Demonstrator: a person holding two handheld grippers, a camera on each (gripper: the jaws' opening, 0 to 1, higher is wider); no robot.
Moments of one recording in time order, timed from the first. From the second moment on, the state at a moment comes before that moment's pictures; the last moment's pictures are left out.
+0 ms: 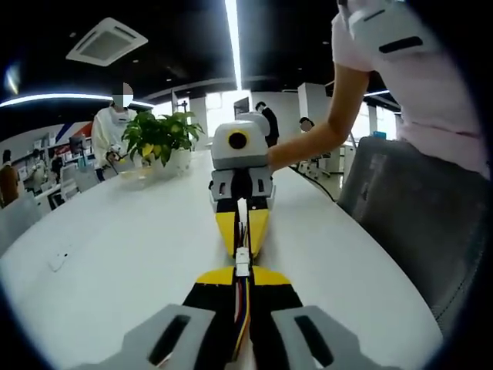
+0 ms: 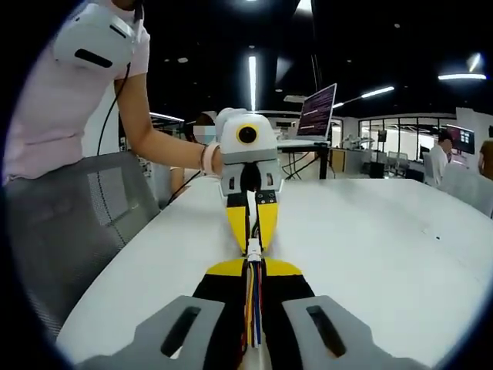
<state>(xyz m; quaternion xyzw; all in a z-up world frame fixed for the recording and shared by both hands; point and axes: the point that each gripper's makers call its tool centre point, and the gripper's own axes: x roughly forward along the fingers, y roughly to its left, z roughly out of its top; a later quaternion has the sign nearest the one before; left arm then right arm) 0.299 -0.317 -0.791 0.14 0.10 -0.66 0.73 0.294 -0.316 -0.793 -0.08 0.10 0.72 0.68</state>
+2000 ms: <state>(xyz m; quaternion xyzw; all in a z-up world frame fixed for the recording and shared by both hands) 0.350 -0.303 -0.843 0.13 0.16 -0.62 0.76 0.344 -0.301 -0.843 -0.09 0.12 0.70 0.70</state>
